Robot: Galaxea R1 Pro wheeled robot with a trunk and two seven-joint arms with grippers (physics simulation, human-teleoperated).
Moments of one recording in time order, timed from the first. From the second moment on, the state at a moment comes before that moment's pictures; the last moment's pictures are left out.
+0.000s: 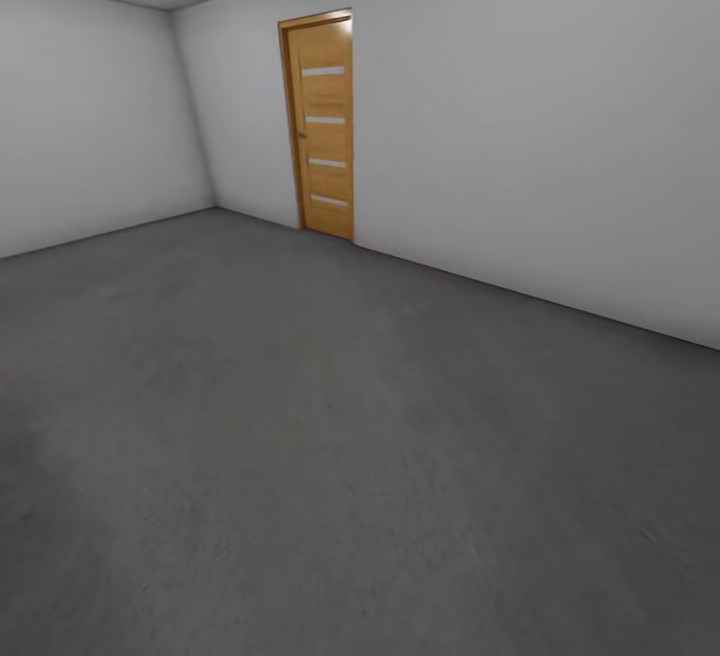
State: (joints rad) left arm 0.05 0.00 0.03 -0.11 0.02 -0.02 -0.01; right arm -0.11 0.01 0.02 -0.21 0.15 -0.17 0.01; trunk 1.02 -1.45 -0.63
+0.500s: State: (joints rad) left arm 0.05 0.00 0.03 -0.11 0.04 -0.02 -0.01; right arm -0.11 0.01 0.02 -0.21 0.15 -0.17 0.01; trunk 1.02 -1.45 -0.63
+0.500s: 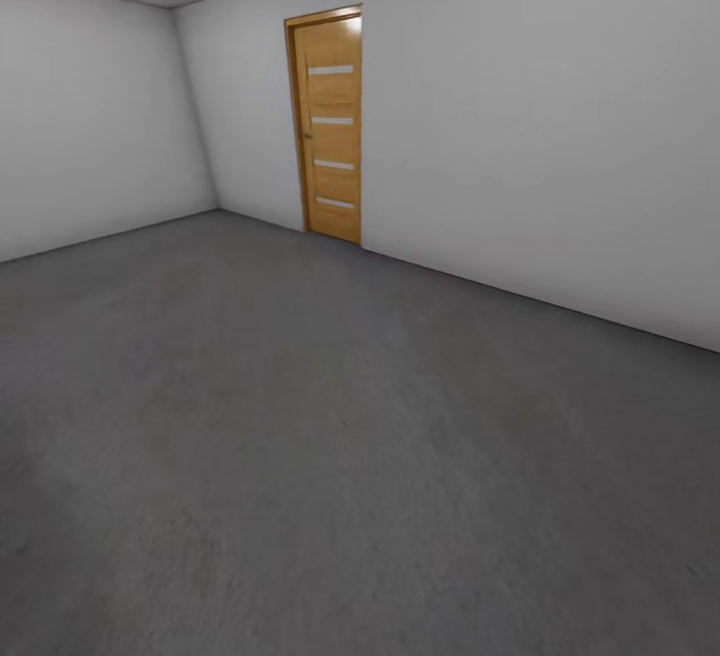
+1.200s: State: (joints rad) left arm 0.05 0.00 0.03 -0.11 0.04 -0.02 -0.01; right arm -0.11 0.01 0.02 -0.21 0.15 -0.17 0.01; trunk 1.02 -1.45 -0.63
